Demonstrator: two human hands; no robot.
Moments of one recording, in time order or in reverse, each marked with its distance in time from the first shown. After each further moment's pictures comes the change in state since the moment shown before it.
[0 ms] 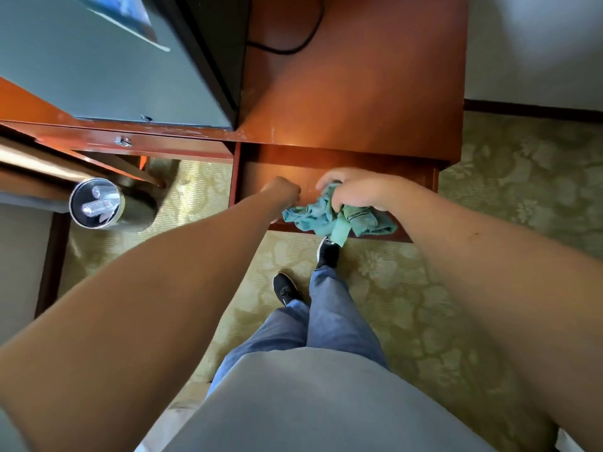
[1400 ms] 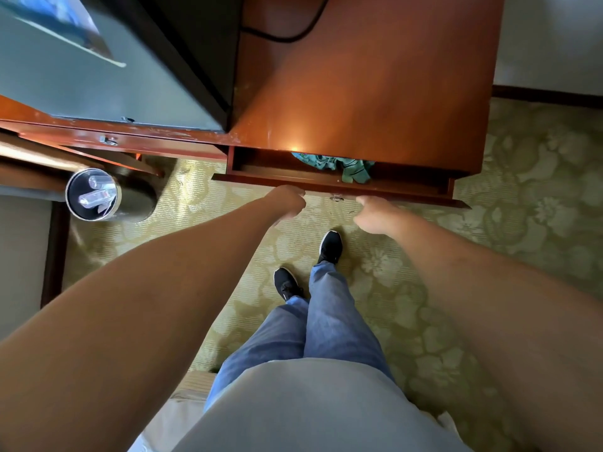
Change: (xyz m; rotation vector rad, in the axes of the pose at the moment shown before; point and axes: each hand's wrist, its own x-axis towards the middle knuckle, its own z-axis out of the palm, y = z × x) left_hand 0.047 0.012 0.010 0.279 -0.115 0.033; right_hand 0.077 0.081 0.000 -0.171 0.059 0.259
